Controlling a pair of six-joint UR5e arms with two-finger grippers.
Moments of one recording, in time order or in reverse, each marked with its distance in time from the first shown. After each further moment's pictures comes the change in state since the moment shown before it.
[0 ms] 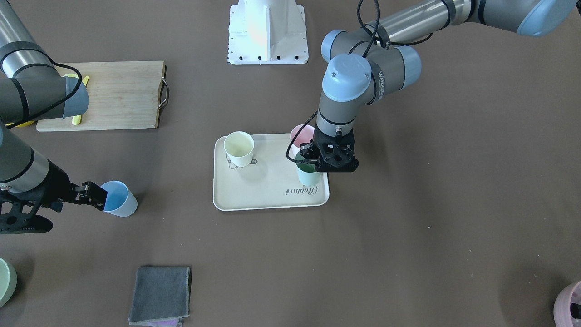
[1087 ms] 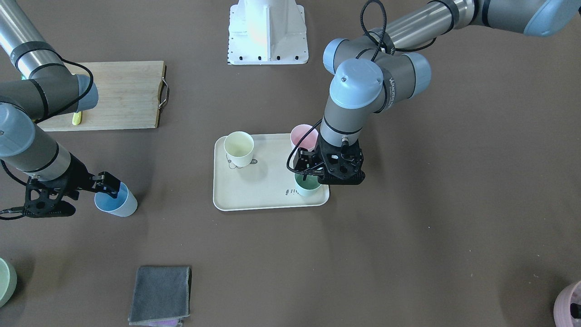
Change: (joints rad) left arm -0.057 -0.018 -0.016 -0.012 -0.025 0.020; right arm -0.092 -0.079 0.005 0.120 -0.034 0.065
